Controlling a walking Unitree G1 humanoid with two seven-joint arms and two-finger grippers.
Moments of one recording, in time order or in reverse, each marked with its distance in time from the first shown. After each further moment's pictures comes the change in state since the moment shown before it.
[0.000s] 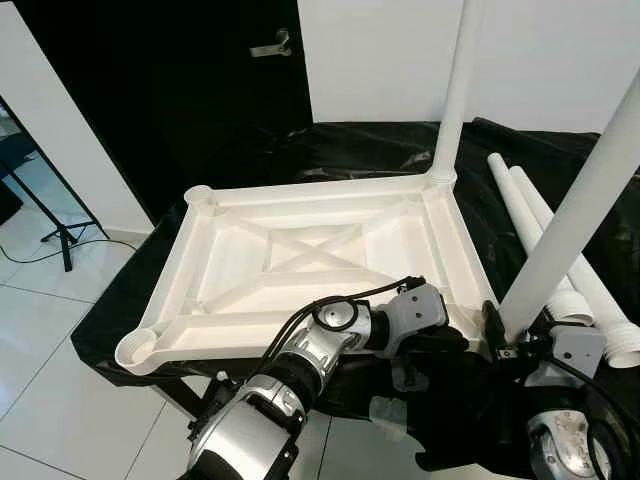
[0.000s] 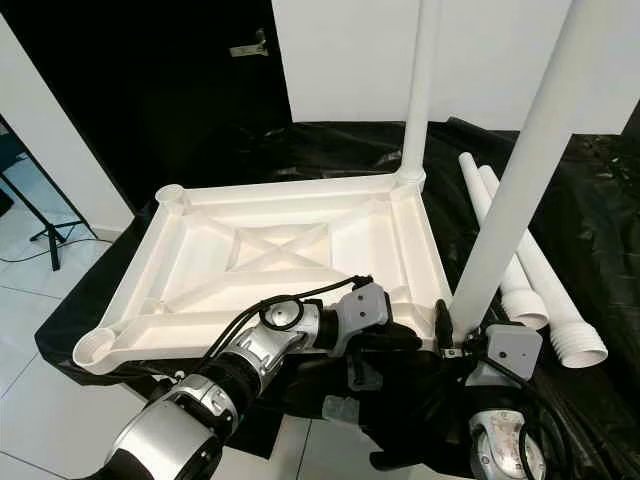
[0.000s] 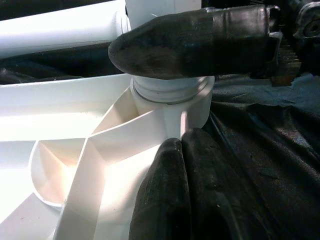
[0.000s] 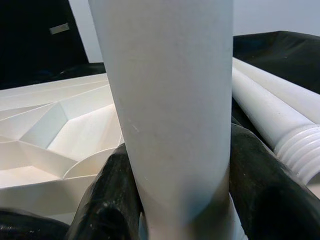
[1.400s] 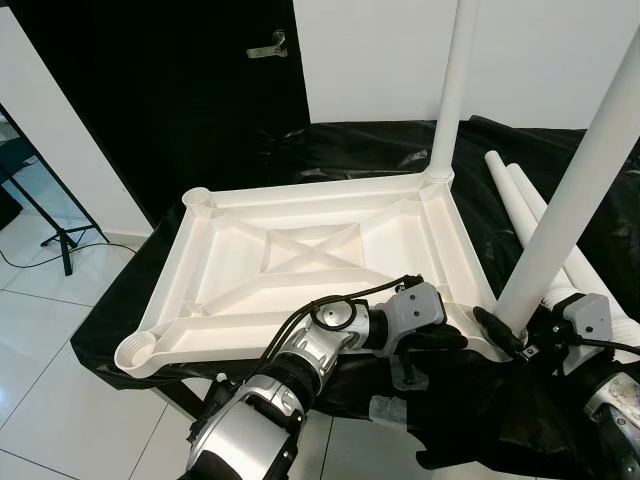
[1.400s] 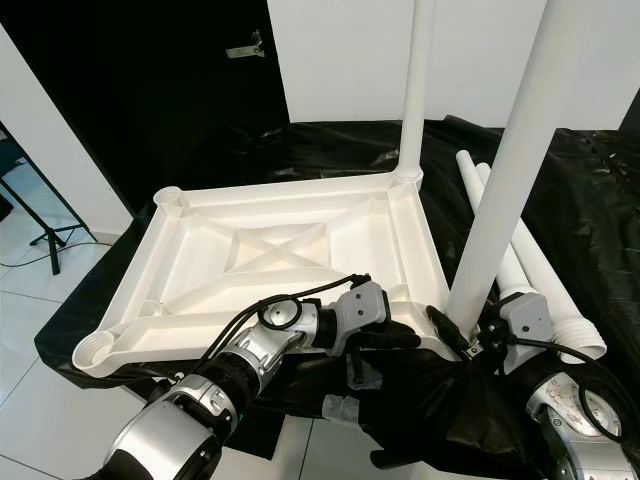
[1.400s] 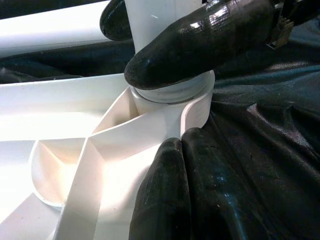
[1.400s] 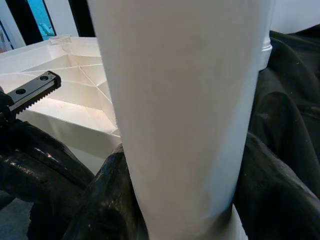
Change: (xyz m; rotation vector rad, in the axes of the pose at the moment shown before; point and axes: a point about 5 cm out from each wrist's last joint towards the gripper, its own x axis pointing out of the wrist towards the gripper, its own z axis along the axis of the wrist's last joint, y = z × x) left arm -0.001 0.001 0.000 -0.004 -0.005 0.007; right arm 0.021 -0.031 0.004 -0.104 0.106 0.609
